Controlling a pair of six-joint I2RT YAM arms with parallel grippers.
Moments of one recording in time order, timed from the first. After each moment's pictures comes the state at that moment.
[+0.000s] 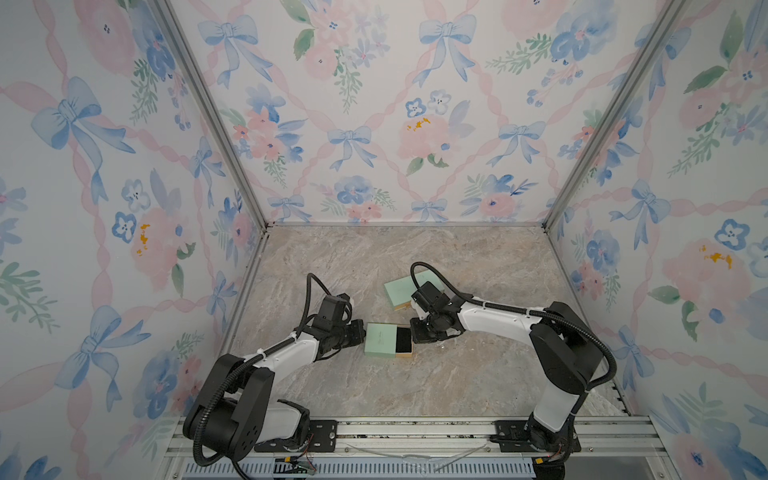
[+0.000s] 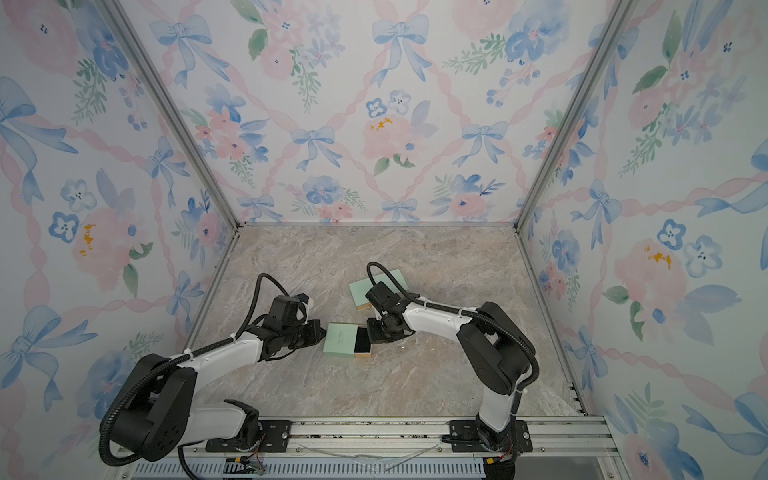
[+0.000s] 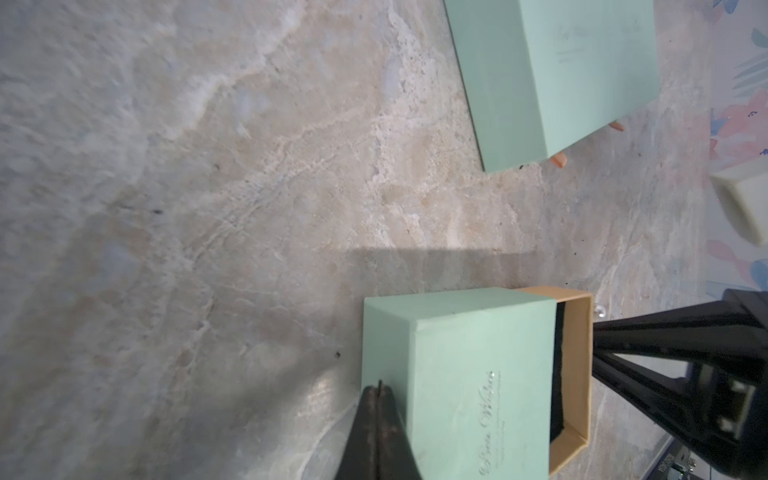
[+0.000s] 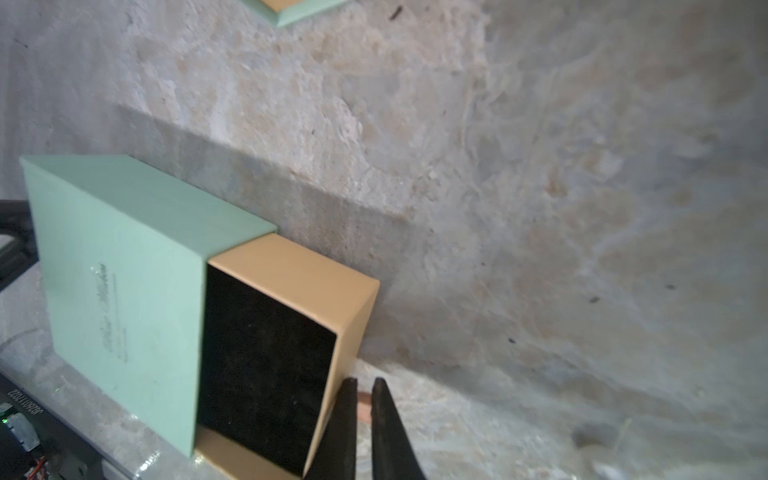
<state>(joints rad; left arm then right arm) -0.36 1.32 0.50 -0.12 0.30 -0.54 0.80 1.80 1.13 -0.53 -0.19 0.60</state>
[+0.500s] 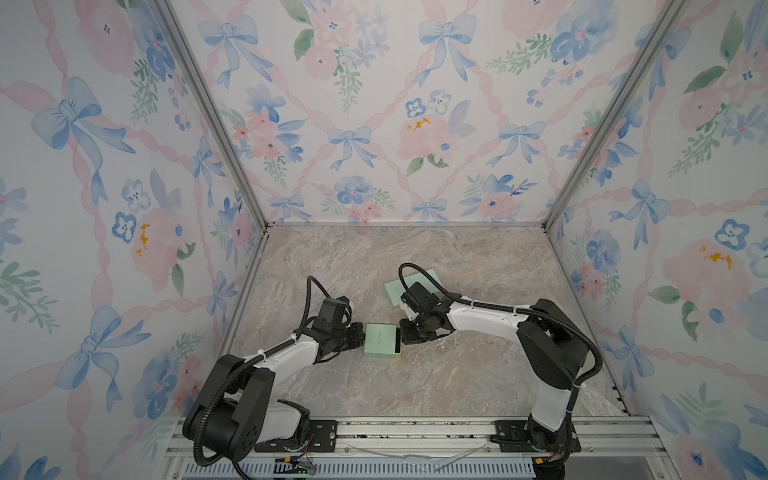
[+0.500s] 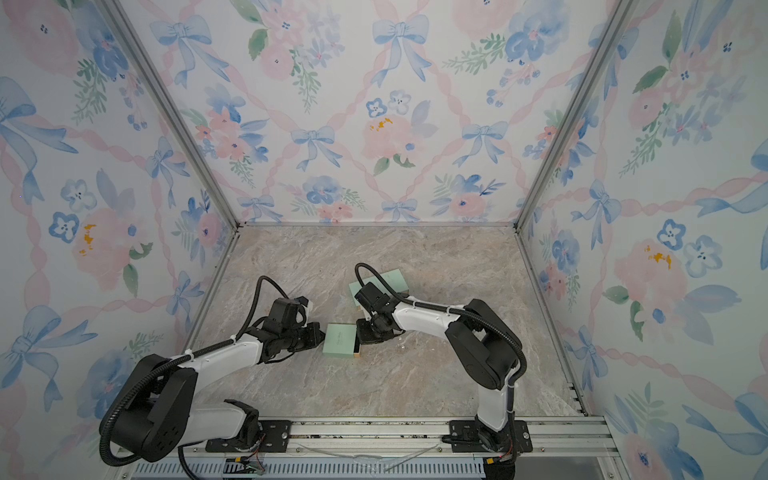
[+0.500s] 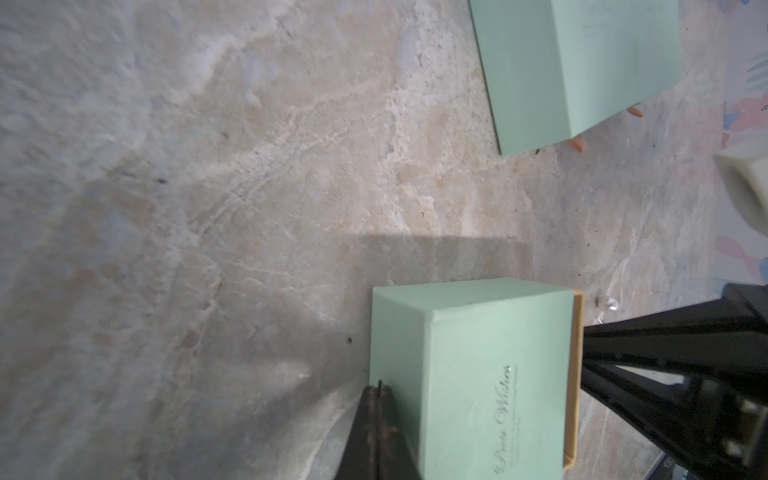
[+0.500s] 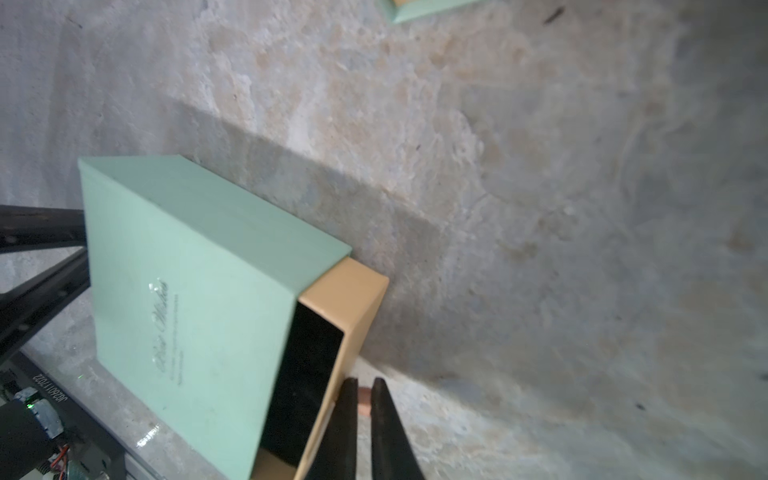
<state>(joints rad) -0.36 1.32 0.48 -0.12 0.31 -0.55 0.85 1.88 1.20 -0.51 -0.22 0.60</state>
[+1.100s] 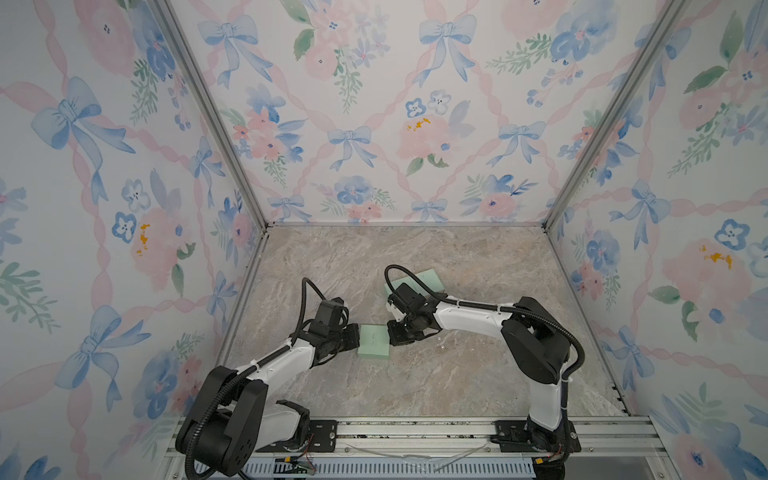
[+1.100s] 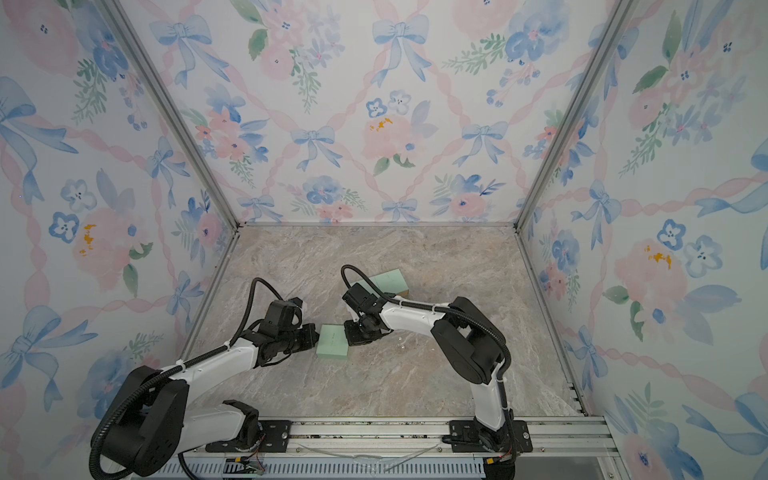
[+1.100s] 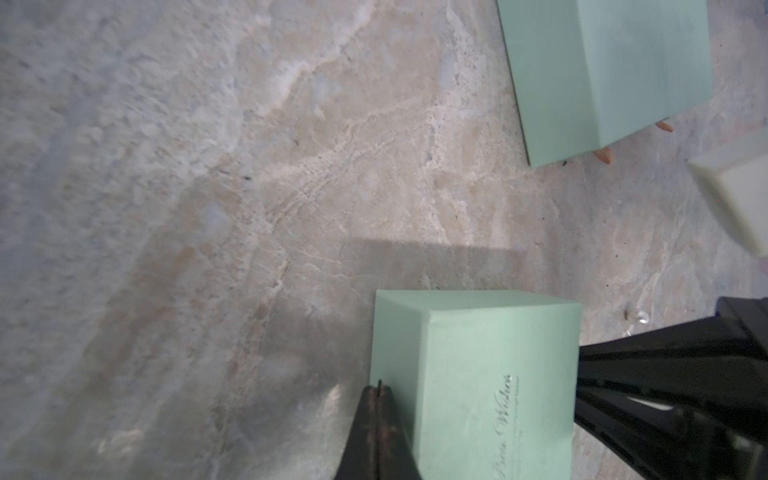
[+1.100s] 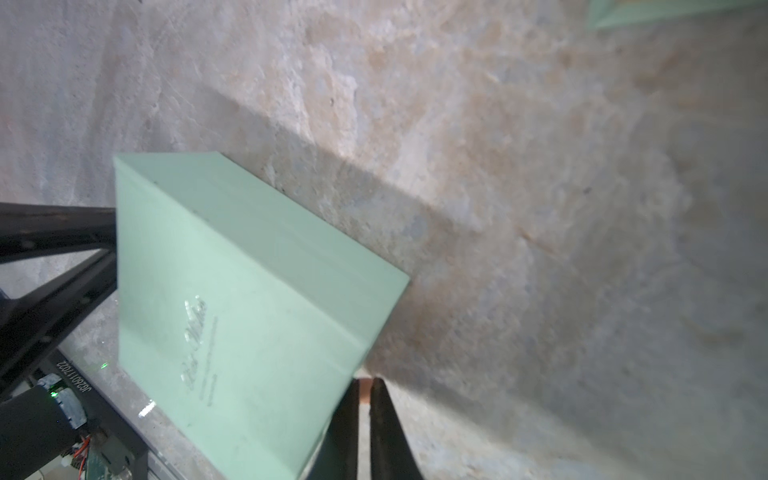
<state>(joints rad) -0.35 1.24 0.45 -0.17 0.22 -0.55 0.90 1.98 1.32 -0.51 -0.27 0.59</state>
